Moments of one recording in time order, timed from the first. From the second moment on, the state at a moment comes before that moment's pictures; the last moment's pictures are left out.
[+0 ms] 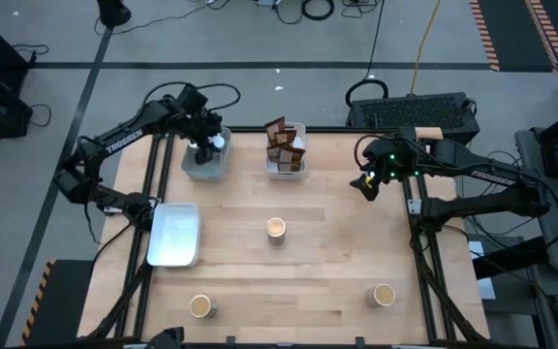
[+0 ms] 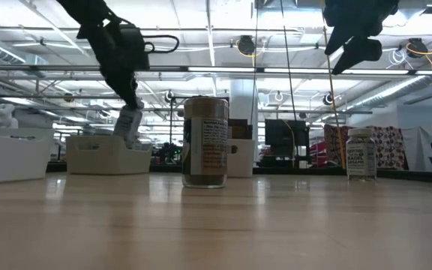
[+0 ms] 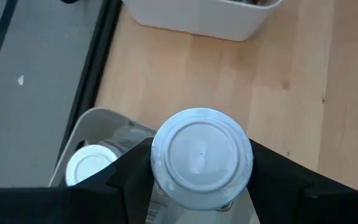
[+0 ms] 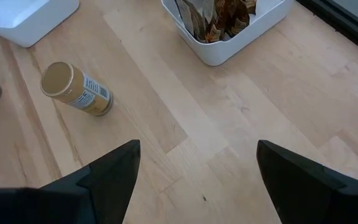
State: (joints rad) left arm 0.88 1.36 1.13 -0.86 0.30 0.64; right arm -0.27 0.98 1.06 -0.95 0.00 0.44
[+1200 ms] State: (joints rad) left arm 0.89 1.36 0.92 -0.57 0.15 0.75; right arm -0.27 0.98 1.06 -0.95 0.00 0.45
